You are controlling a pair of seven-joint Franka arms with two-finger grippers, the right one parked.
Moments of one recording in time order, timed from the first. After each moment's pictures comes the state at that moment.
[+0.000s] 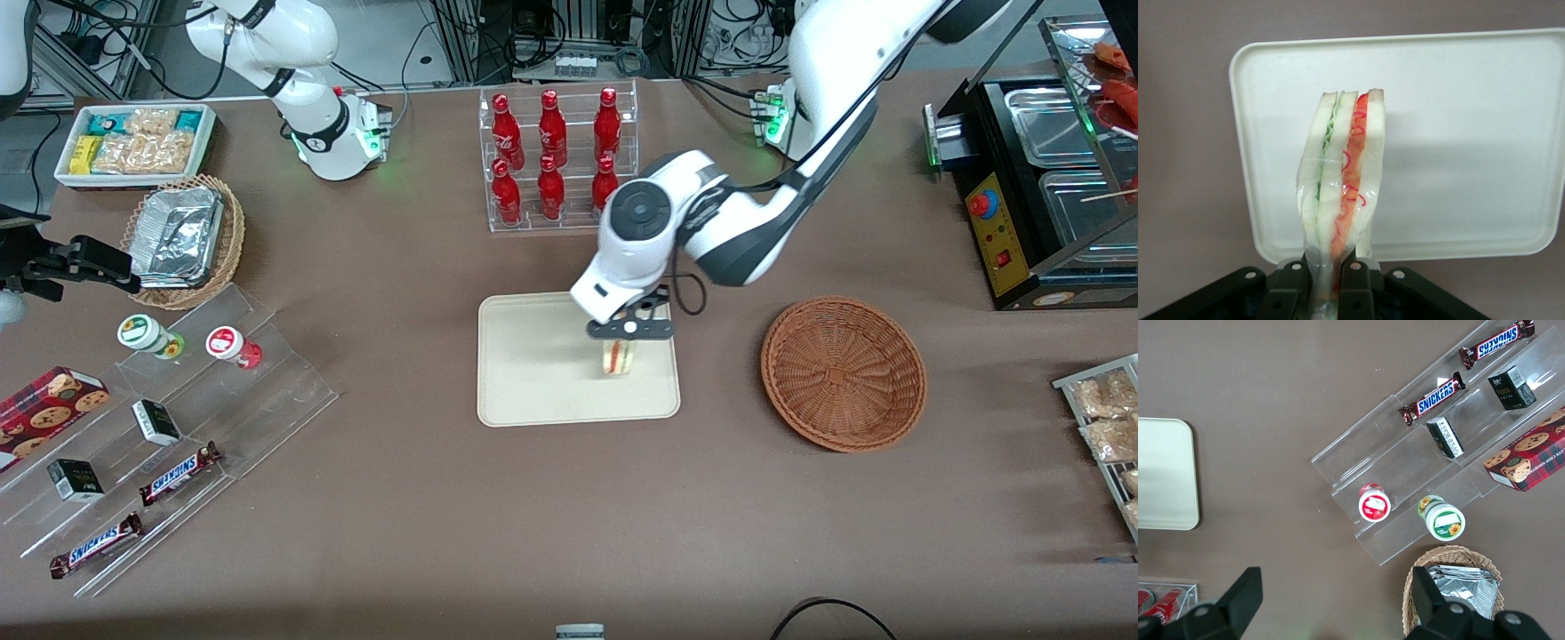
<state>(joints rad) -0.21 0.59 -0.65 -1.61 0.31 2.02 -0.94</state>
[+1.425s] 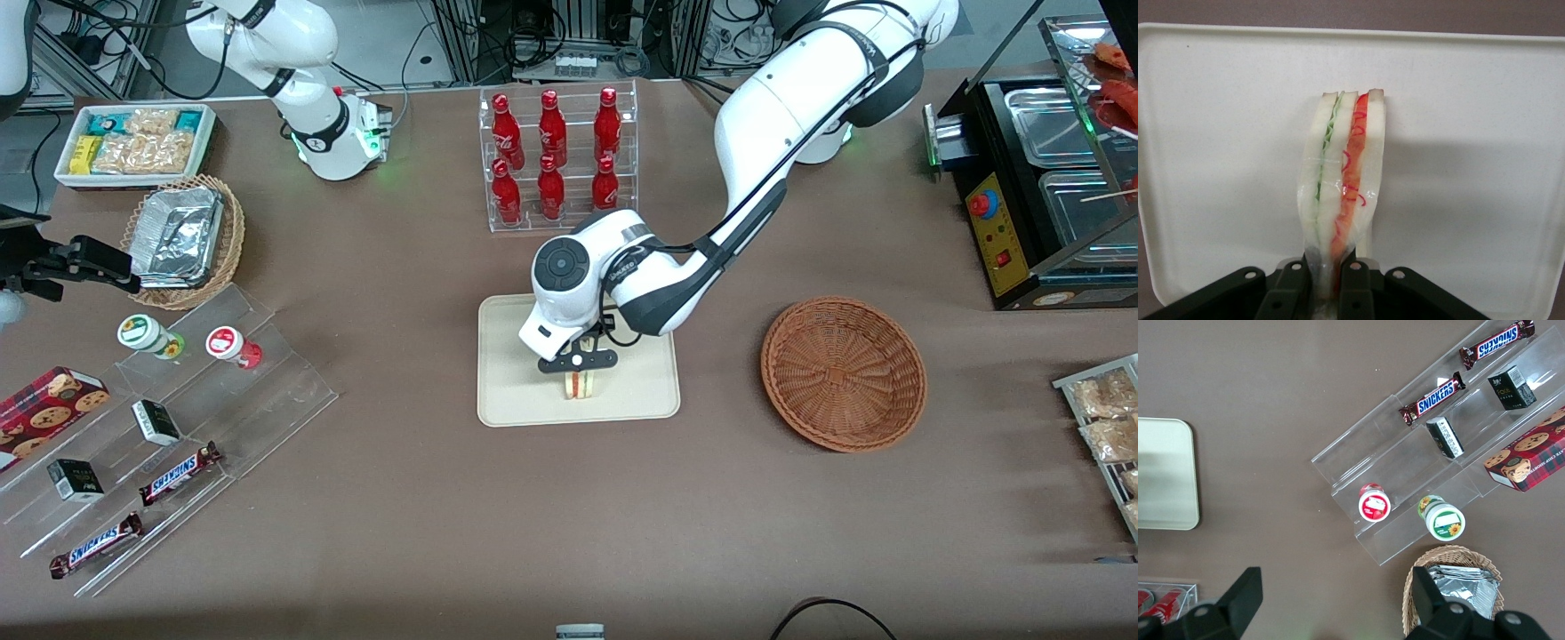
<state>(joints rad) -0.40 0.87 -0.56 -1.33 0.41 2.00 -1.08</state>
